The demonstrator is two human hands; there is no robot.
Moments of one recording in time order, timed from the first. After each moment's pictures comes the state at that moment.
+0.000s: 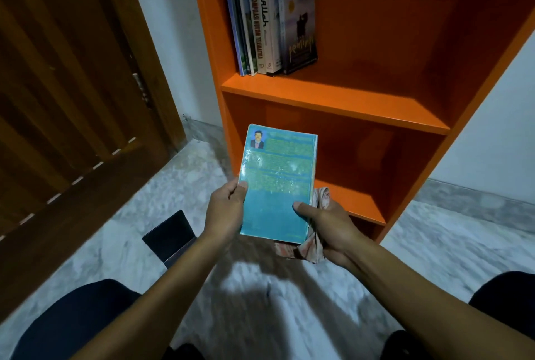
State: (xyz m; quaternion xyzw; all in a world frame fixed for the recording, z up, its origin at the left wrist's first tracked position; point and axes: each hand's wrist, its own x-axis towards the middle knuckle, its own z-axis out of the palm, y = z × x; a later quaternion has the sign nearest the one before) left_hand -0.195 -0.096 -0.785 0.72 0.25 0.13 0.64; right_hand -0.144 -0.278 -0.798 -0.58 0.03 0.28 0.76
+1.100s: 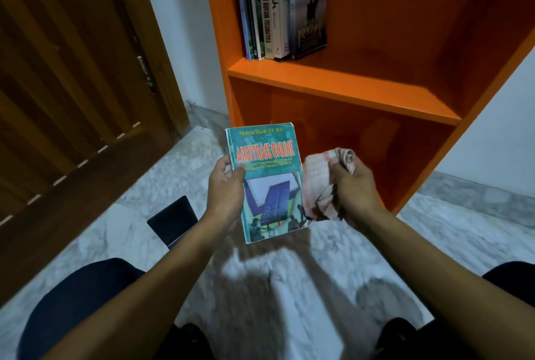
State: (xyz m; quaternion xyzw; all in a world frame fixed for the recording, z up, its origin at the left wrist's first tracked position) left_hand -0.190 -0.094 -0.780 0.61 0.26 0.17 0.73; right_hand -0.115 -0.285 -0.775 -0.71 -0.02 0.05 0.70
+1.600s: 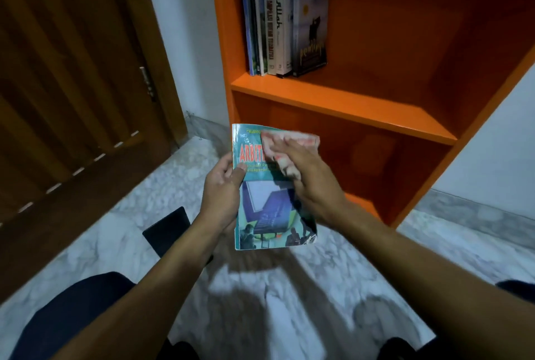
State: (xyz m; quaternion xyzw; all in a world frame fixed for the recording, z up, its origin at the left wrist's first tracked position) left_hand -0.189 -0.081 -0.760 0.58 0.18 0.19 0.77; right_hand -0.117 -0.243 -0.744 -0.84 -0.41 -0.06 0.36
